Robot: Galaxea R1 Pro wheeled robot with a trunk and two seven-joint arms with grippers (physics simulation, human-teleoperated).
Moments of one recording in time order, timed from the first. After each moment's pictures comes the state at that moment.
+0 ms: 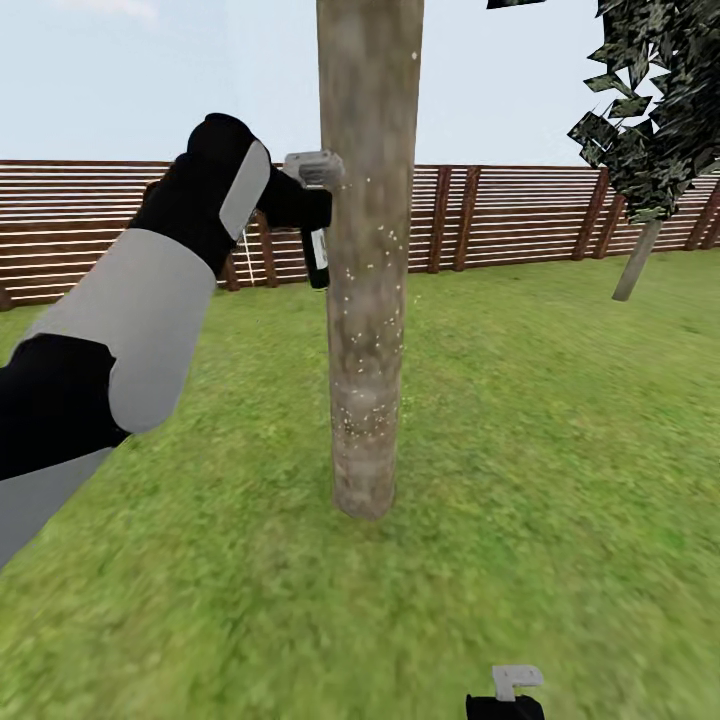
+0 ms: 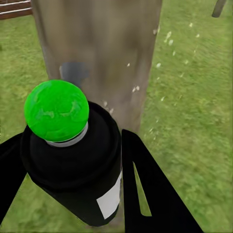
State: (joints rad) left arm -1.82 -0.17 -0.09 -0.55 0.12 0.99 -0.12; right arm -0.52 0.02 0.02 0.05 0.02 -0.21 -0.16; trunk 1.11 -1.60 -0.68
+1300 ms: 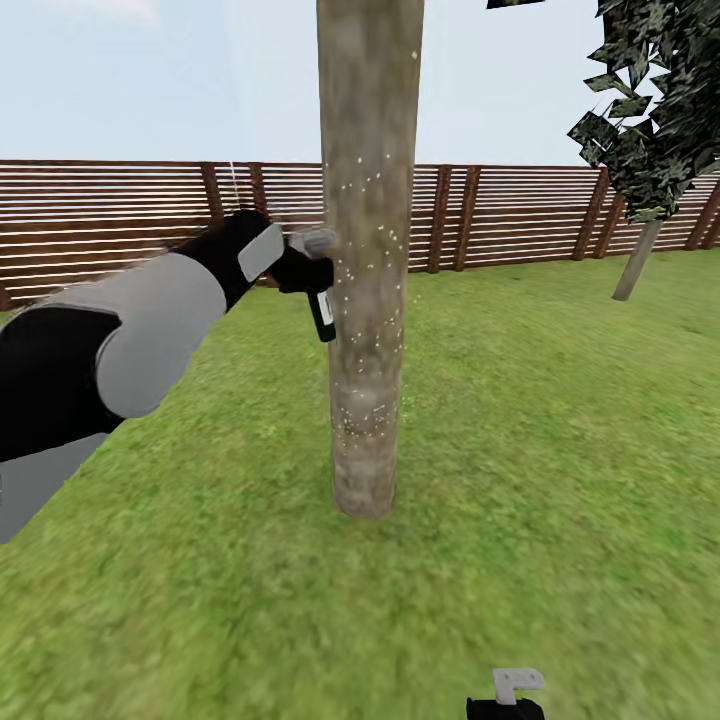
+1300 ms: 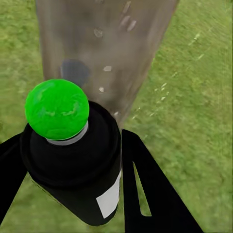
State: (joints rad) left arm -1.87 -0.17 -0.06 -0.04 0.24 0.71 -0.09; right arm -0.52 0.02 0.02 0.05 0.02 -0.21 -0.16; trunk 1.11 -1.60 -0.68
